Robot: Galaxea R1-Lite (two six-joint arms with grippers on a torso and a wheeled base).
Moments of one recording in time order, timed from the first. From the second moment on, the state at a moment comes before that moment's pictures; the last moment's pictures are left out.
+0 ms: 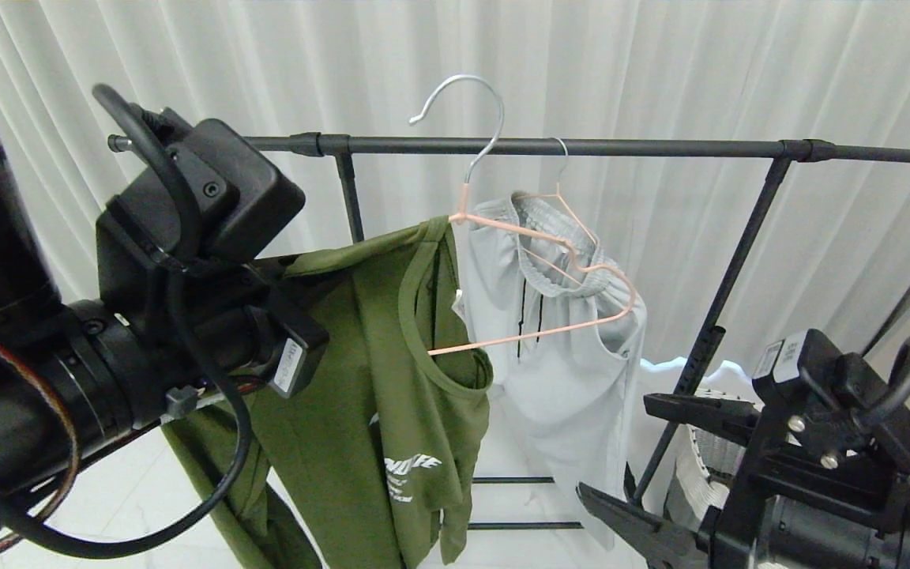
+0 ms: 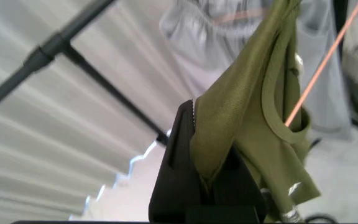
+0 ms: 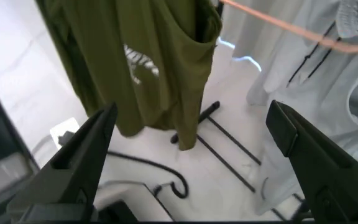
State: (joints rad) left arm -0.70 1.31 -0.82 -0.38 0.23 0.54; right arm 1.03 1.35 -0.50 -0.62 -0.13 0.06
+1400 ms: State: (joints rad) left arm -0.78 1.30 -0.90 -0.38 0.24 0.52; right arm 1.02 1.76 -0.66 -0.92 -0.44 0.19
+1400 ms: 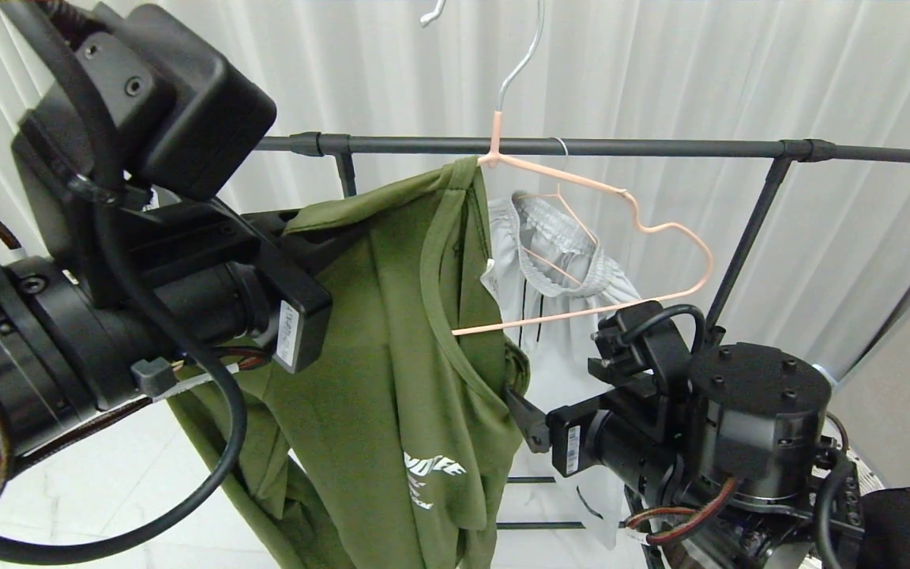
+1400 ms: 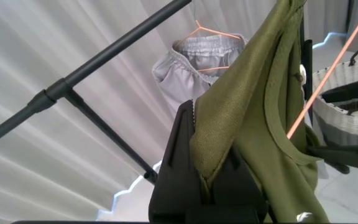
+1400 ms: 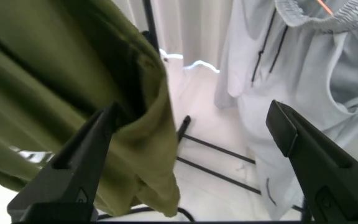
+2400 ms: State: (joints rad) left arm -0.76 1.27 -0.75 -0.38 0.32 0.55; right arm 0.71 1.65 -0.46 -0.92 -0.46 0.02
